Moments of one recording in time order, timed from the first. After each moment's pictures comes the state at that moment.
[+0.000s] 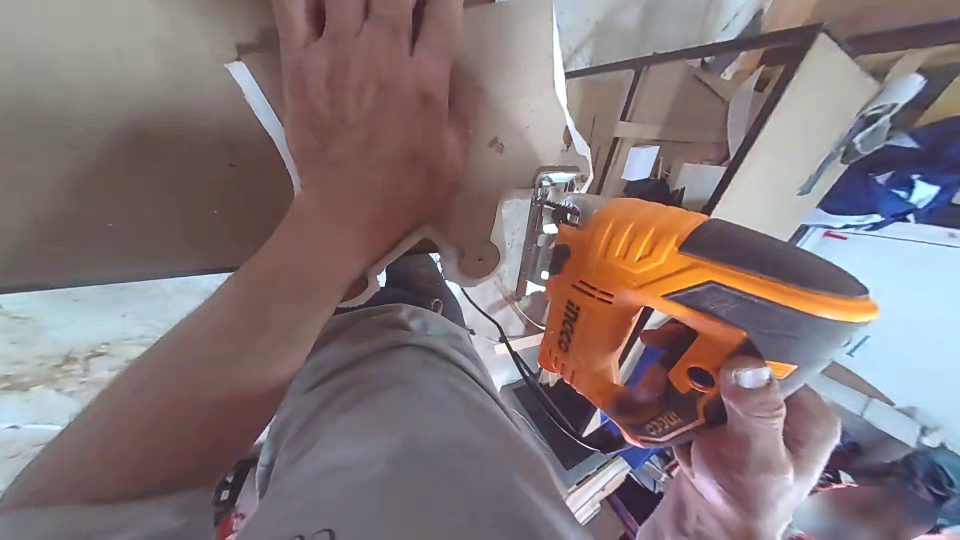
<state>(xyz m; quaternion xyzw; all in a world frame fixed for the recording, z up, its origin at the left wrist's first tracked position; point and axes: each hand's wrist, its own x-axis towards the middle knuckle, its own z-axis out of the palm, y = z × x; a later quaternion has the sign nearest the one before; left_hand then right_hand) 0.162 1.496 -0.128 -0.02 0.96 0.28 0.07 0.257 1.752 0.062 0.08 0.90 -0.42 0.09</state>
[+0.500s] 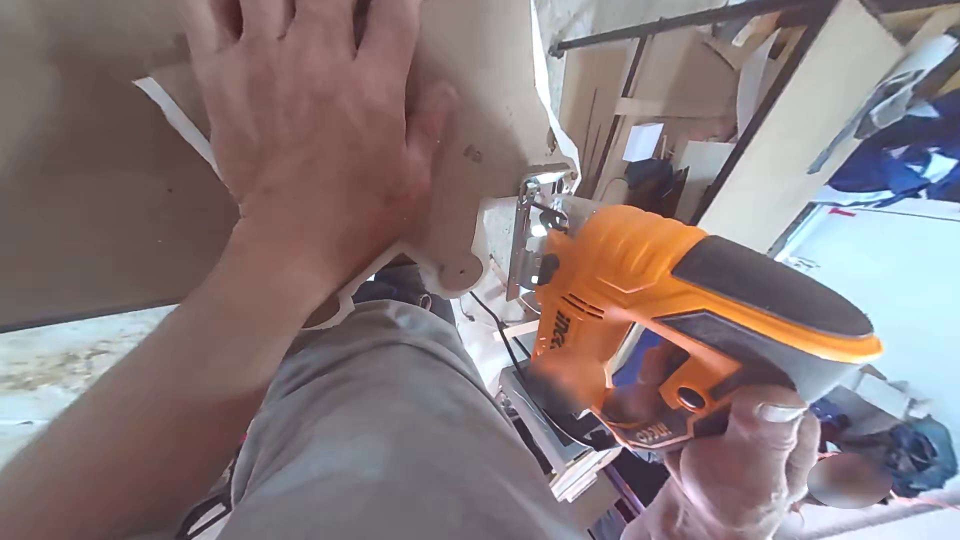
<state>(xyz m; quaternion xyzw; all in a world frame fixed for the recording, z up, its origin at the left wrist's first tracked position) 0.162 1.494 -0.131 -0.03 0.94 0.31 0.10 0.251 1.761 0.059 0.11 0.89 -0.43 0.12</state>
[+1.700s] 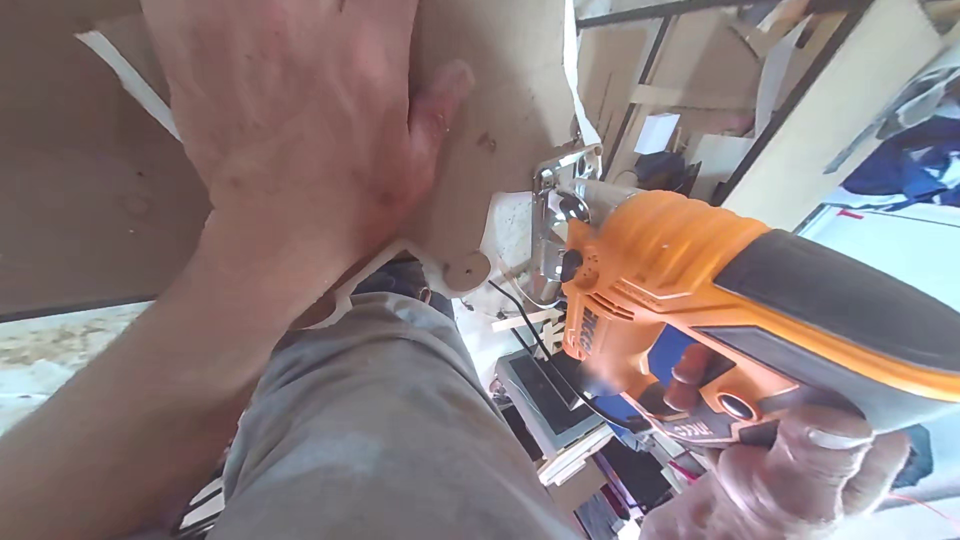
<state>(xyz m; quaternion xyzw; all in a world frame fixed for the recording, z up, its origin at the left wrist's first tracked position) 0.165 1.494 -0.135 -0.04 0.94 0.33 0.10 0.231 1.779 0.062 0.04 0.91 -0.40 0.13</state>
